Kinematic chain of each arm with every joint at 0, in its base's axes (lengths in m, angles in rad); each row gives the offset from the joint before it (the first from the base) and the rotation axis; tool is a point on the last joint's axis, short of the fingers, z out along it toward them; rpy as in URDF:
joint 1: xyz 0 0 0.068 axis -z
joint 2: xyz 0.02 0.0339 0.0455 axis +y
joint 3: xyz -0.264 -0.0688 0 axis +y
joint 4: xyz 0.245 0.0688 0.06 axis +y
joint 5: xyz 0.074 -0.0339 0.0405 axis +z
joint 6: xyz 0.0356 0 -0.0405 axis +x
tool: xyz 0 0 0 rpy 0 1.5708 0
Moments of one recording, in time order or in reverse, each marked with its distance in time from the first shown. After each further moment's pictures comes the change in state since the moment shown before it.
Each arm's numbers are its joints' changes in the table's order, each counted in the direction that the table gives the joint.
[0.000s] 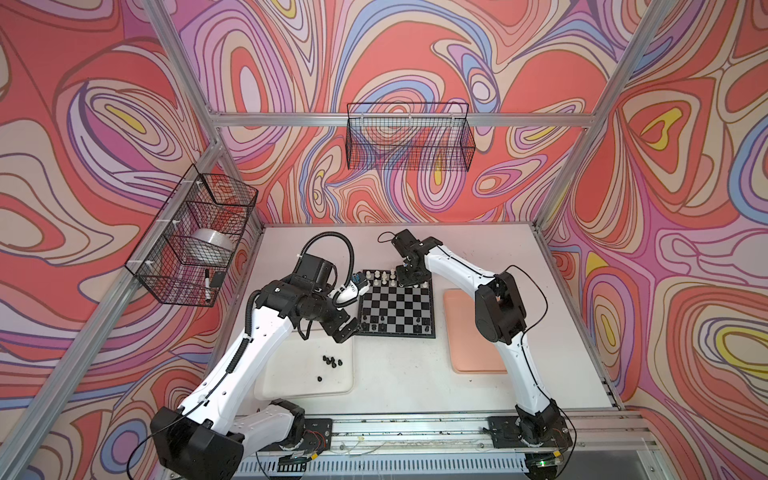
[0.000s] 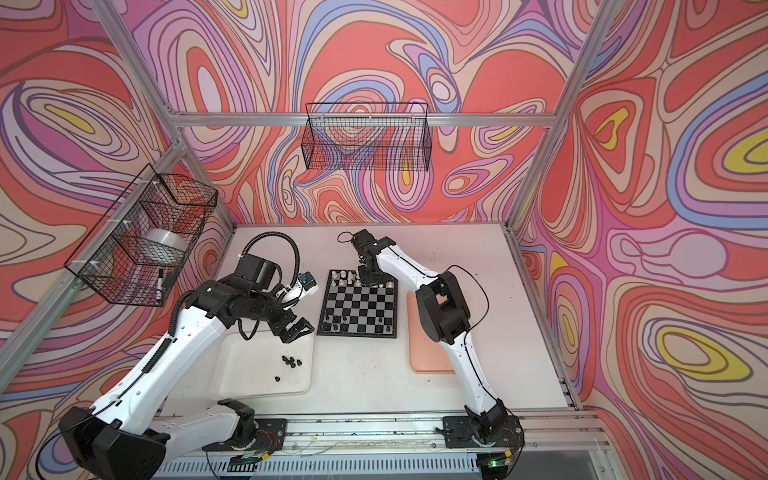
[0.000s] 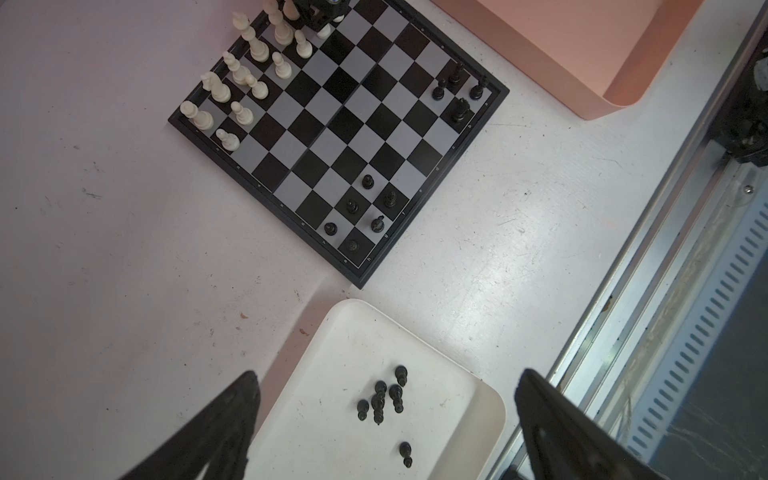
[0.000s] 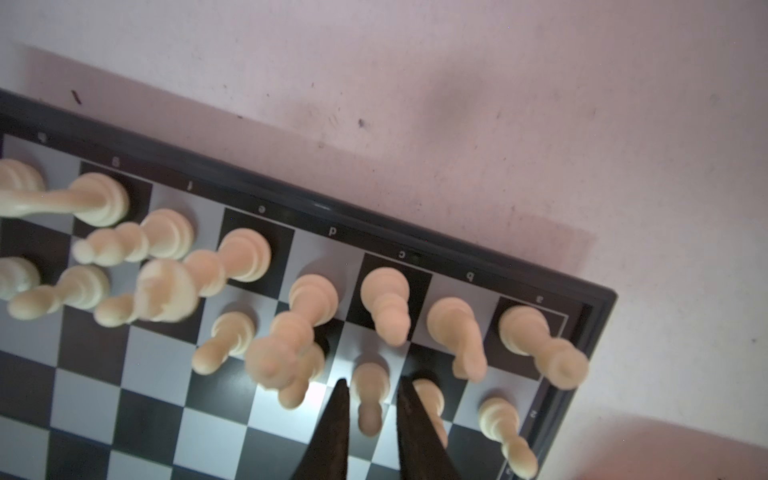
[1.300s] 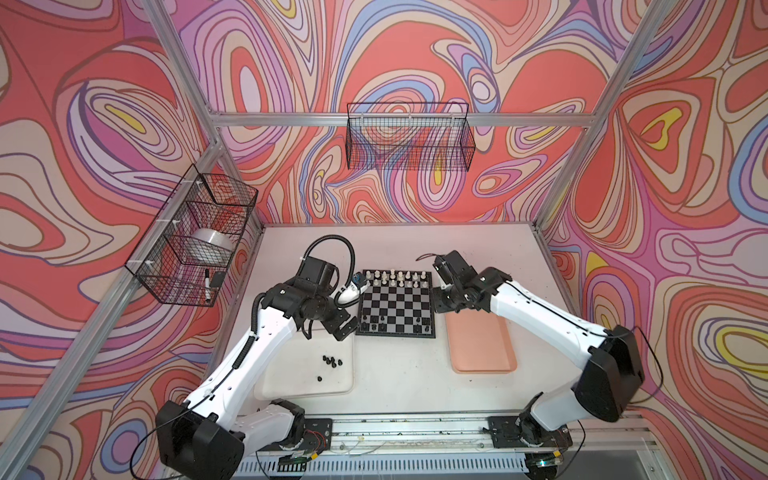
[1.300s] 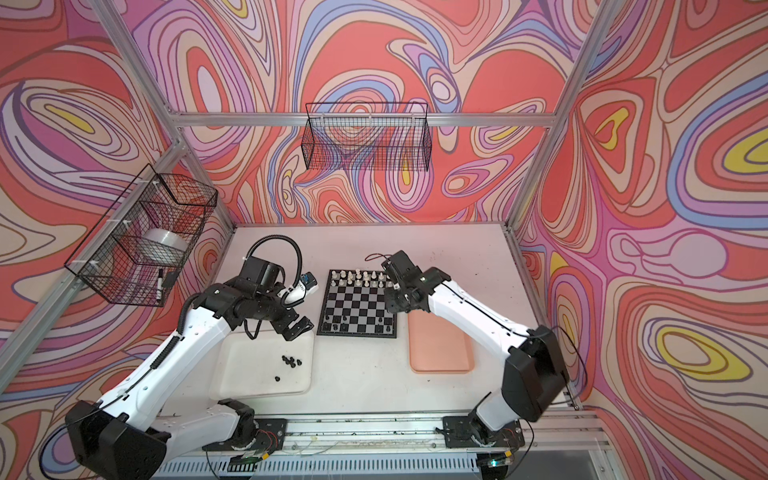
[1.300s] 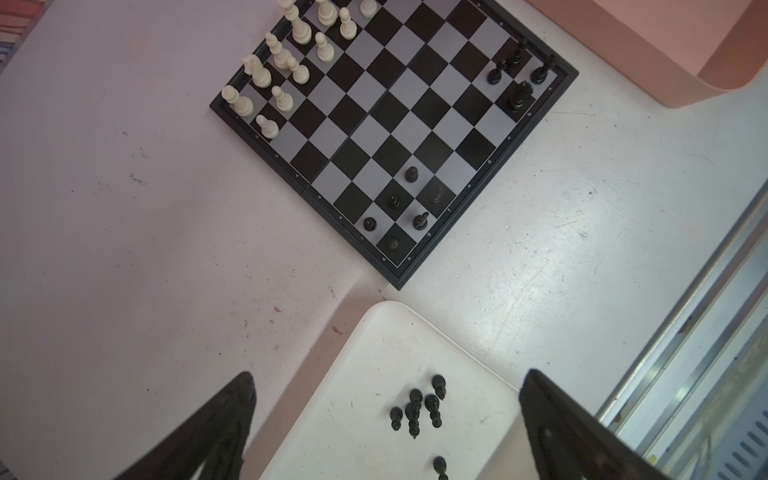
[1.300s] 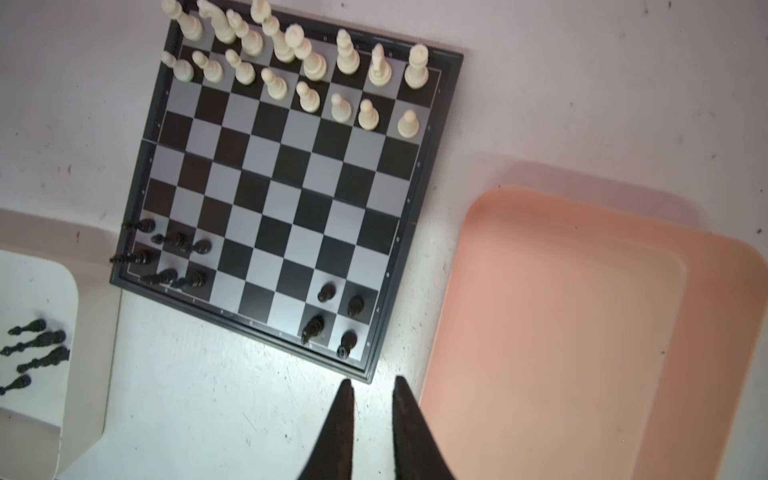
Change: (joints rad) left arm 0.000 0.005 0.089 -0.122 0.124 -0.003; right arm -0.055 -0.876 0.851 -0.161 0.016 0.079
